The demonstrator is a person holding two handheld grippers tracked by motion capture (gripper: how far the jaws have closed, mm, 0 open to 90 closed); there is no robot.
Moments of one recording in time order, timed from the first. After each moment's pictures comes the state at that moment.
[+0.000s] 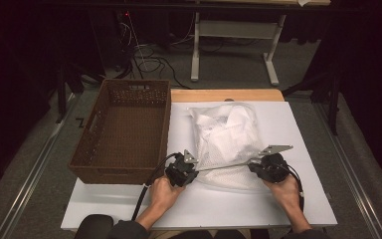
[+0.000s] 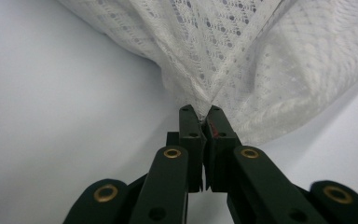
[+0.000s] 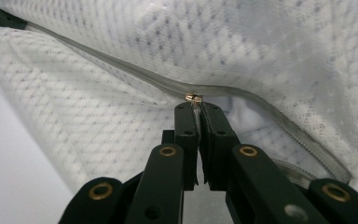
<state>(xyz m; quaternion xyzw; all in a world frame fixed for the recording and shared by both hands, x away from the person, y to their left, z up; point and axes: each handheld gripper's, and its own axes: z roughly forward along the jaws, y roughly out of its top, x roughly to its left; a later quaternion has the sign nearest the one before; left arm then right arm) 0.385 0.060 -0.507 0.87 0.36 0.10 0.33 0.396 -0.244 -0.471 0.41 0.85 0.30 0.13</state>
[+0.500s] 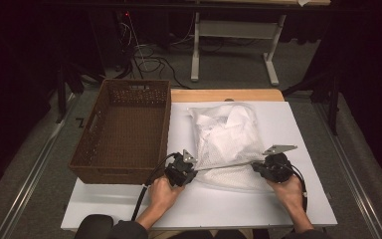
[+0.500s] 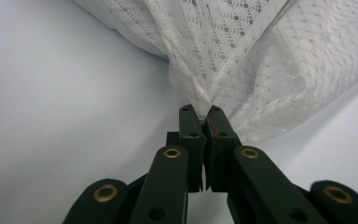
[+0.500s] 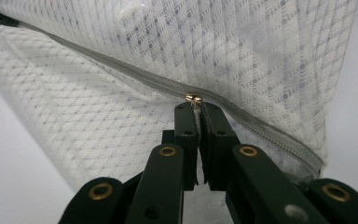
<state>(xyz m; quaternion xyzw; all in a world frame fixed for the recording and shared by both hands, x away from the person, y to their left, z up) 0.385 0.061 -0.508 0.86 0.37 0.09 0.33 0.395 -0.253 -0.469 0.42 0.85 0.30 0.14</state>
